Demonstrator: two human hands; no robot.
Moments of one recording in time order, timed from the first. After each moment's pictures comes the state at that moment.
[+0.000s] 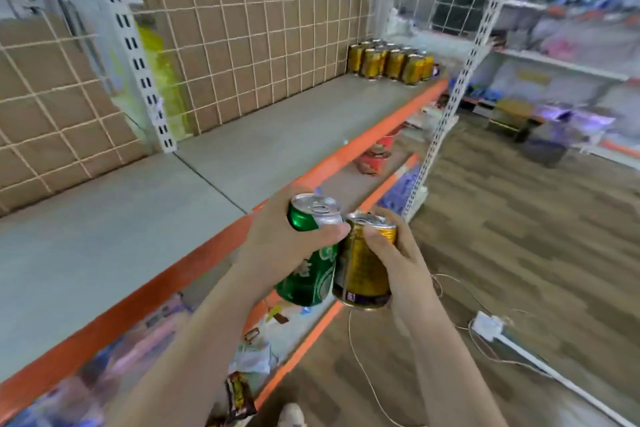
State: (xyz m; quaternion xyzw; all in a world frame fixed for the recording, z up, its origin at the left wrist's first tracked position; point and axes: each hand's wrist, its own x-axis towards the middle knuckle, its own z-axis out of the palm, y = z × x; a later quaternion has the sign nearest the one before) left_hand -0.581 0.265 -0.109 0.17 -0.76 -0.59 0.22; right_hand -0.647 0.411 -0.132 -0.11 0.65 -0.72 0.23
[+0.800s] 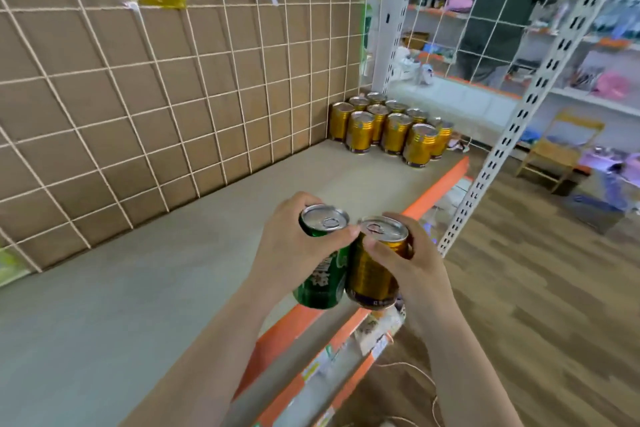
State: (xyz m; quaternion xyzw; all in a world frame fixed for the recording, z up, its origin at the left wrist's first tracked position) left_hand -0.989 0.163 -0.106 0.22 -0.81 -0.47 0.27; right_hand -1.065 0.306 -0.109 -0.18 0.70 -0.66 0.20
